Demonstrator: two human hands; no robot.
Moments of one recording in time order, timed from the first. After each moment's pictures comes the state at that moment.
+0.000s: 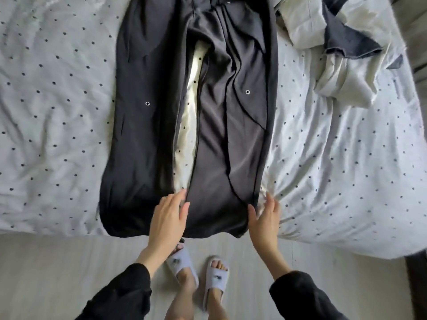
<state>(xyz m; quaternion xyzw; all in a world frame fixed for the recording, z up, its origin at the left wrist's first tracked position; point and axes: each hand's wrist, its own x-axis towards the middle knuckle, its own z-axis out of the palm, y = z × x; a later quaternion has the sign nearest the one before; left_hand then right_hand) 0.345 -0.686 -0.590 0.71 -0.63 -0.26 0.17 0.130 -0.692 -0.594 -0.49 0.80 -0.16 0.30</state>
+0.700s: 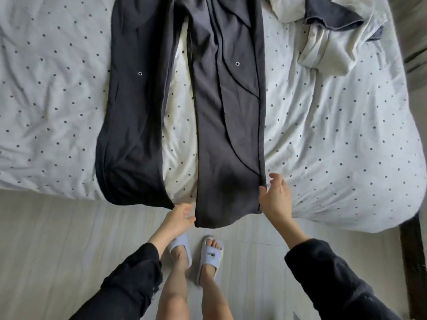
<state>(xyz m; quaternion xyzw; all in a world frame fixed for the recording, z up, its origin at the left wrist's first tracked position) 0.290 -0.606 -0.600 0.72 -0.36 -0.60 0.05 0.062 -0.666 -0.551 -0.50 0.80 -0.05 0.32</state>
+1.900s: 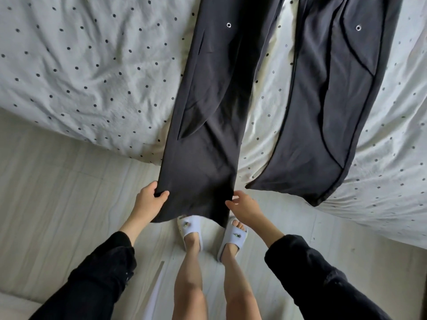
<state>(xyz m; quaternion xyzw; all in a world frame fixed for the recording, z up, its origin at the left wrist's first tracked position) 0.487 -0.533 -0.636 0.82 -0.30 -0.46 0.14 0.258 -0.599 -0.633 -0.52 0.64 0.18 0.53</state>
